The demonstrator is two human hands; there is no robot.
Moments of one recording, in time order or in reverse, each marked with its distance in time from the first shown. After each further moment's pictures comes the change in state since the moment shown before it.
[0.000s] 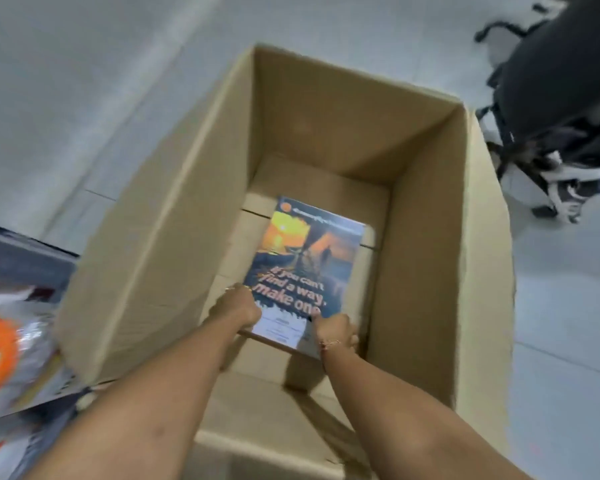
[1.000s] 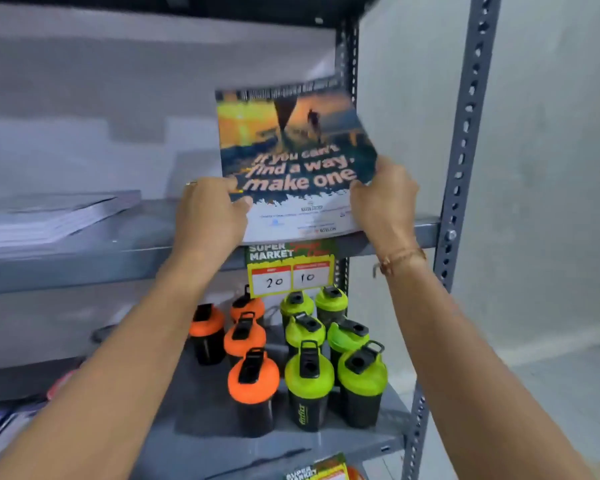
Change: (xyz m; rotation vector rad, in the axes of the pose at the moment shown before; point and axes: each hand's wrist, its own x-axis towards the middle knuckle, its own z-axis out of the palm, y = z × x) left_hand -0.558 -0.302 -0.308 -0.470 1.838 -0.440; right_hand -0.678 -0.210 -0.084 0.385 -0.049 -2.128
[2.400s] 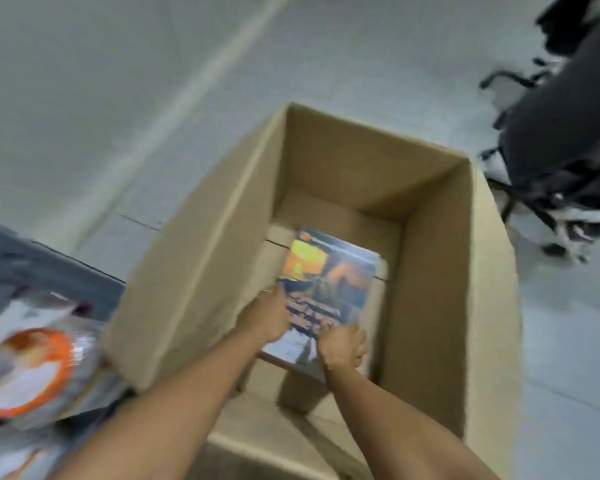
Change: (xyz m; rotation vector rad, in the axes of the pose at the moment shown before) left_hand -0.536 0.064 0.405 0.077 -1.789 0.542; right_hand -0.503 0.437 -0.131 -0.565 0.102 1.888
